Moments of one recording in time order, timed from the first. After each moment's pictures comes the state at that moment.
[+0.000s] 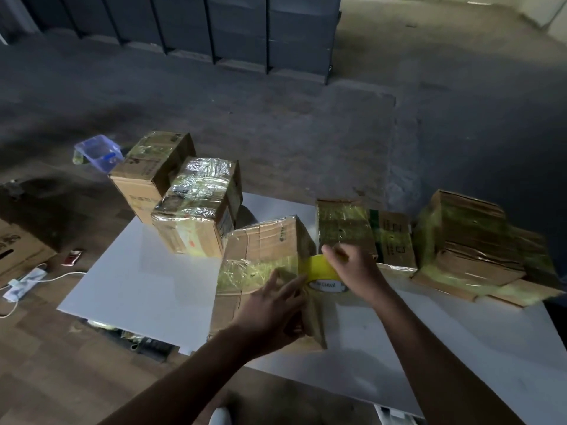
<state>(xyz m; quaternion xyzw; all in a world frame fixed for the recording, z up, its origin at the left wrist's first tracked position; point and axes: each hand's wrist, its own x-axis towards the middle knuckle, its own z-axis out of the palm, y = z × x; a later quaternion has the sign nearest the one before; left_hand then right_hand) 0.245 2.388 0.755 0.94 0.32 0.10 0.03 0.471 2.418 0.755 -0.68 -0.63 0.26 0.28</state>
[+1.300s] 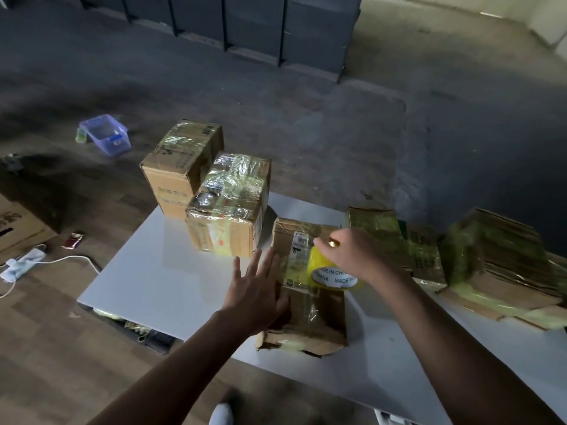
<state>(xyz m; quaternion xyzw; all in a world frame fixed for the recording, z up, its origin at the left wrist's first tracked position) 0.163 2.439 0.736 0.84 0.53 -0.03 0.09 0.379 2.474 0.806 -0.68 -0.71 0.16 0.13</state>
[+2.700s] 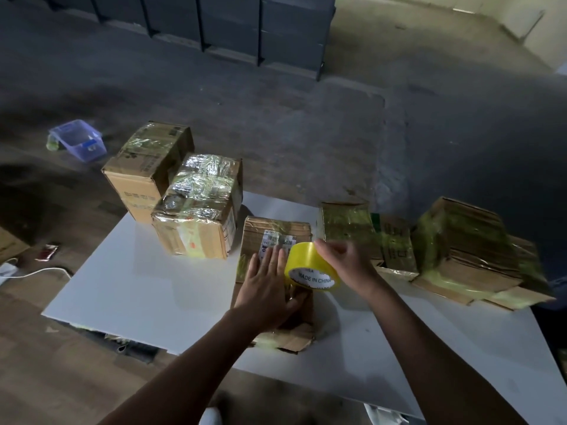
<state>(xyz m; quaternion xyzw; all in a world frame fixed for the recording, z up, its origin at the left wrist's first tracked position) 0.239 2.440 0.721 0.86 0.50 0.01 0.10 0.429 2.440 0.776 -0.64 -0.58 0.34 0.36</state>
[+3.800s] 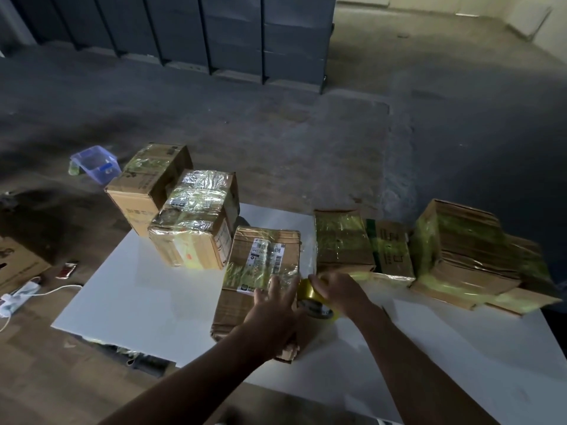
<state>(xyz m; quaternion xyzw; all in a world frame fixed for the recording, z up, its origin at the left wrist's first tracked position) 0.267 2.402 0.763 0.91 0.36 -0.20 0.07 0.461 2.433 0.709 -0.73 -0.61 0.28 0.12</state>
